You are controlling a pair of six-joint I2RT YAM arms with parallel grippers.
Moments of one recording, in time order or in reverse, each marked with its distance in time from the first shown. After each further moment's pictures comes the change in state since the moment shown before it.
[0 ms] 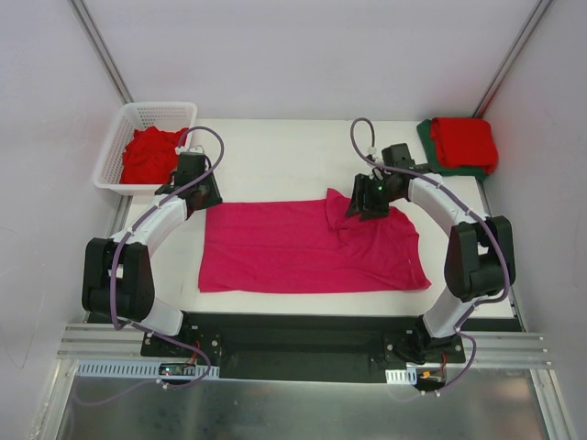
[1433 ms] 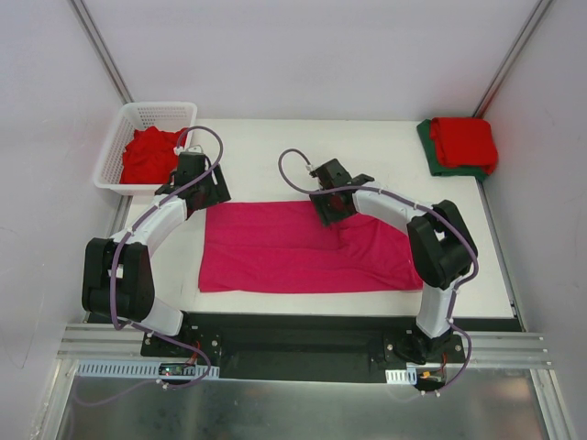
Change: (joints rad) left arm 0.000 0.000 0.000 0.007 -0.008 -0.024; right arm 0.364 0.192 0.077 0.138 0.557 -0.180
